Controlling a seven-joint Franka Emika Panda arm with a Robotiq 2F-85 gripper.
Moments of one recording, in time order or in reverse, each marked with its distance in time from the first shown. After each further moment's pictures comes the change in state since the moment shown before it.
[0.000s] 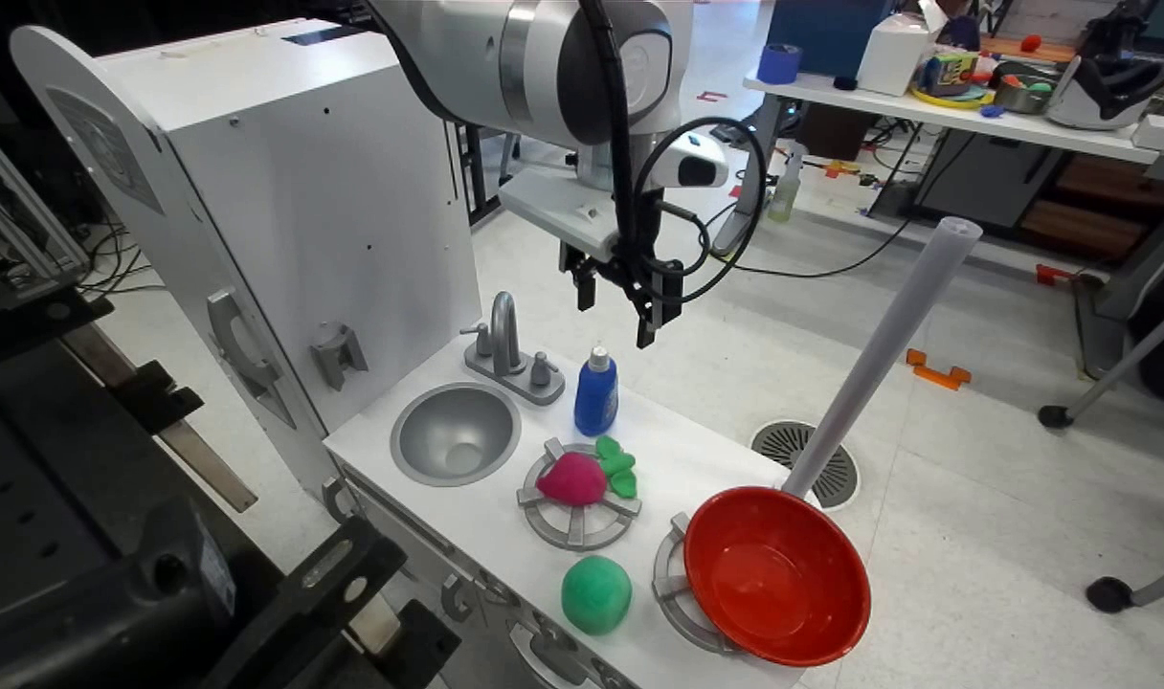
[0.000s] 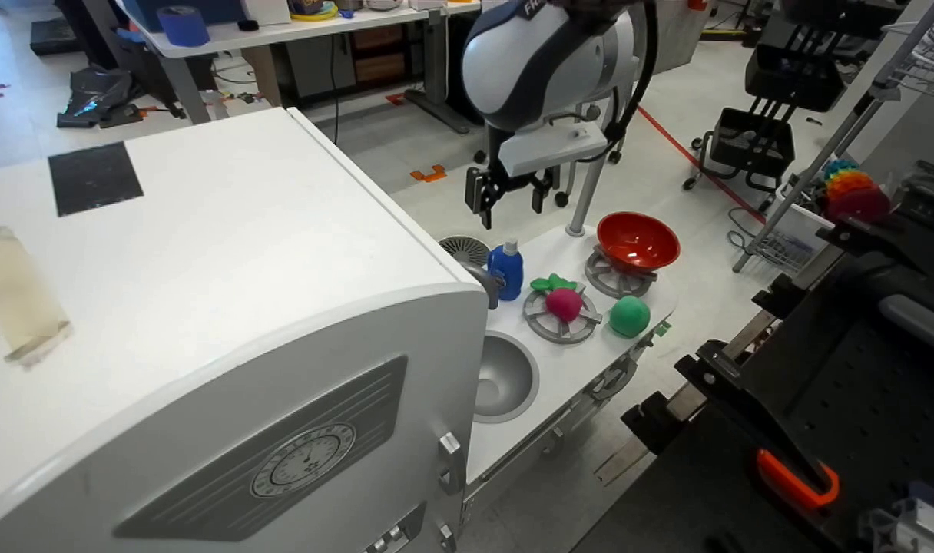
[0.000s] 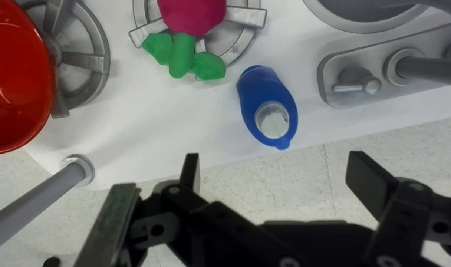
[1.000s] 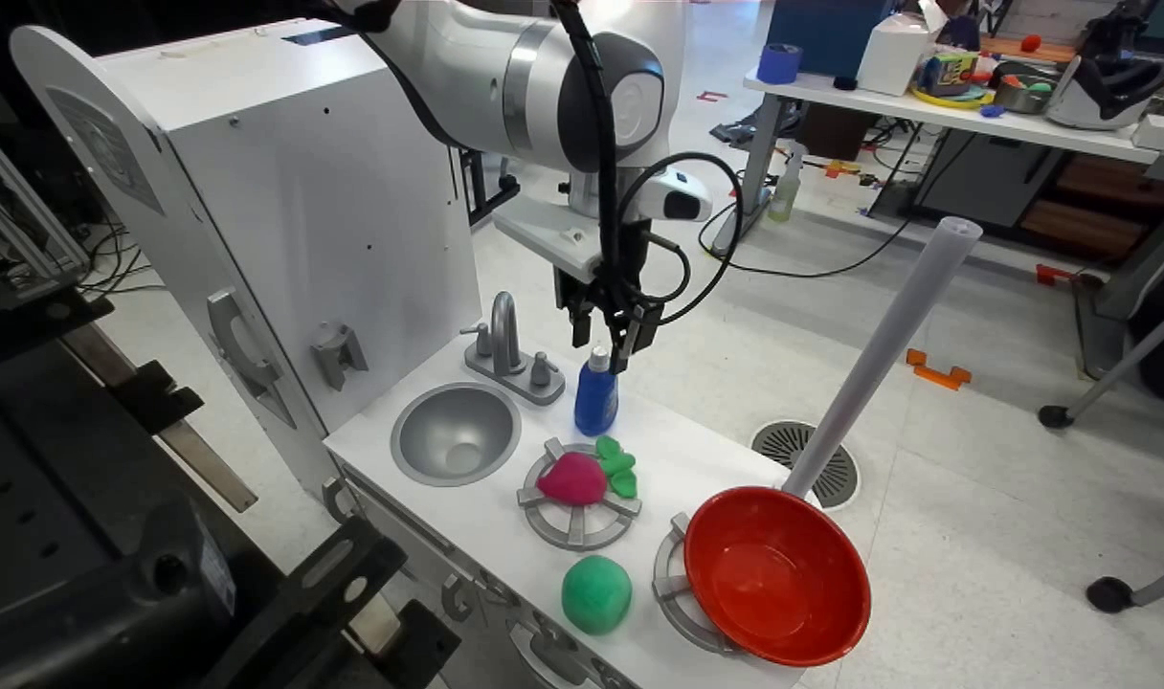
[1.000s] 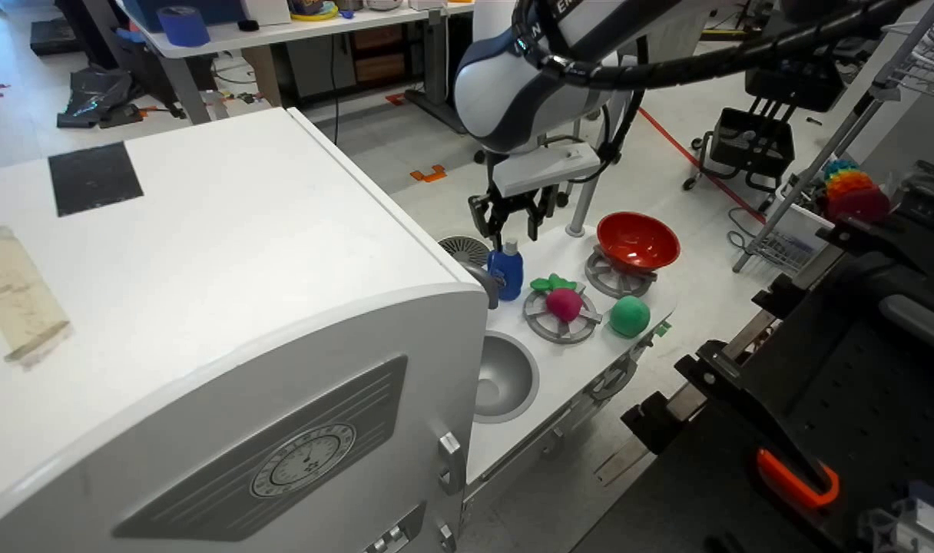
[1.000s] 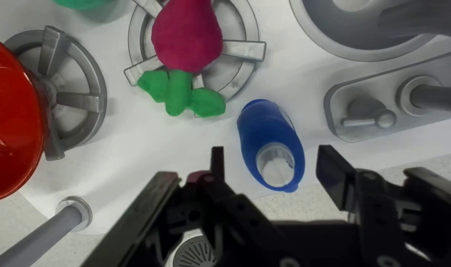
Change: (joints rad) arm 0.001 0.109 0.000 0.149 0.000 -0.131 0.054
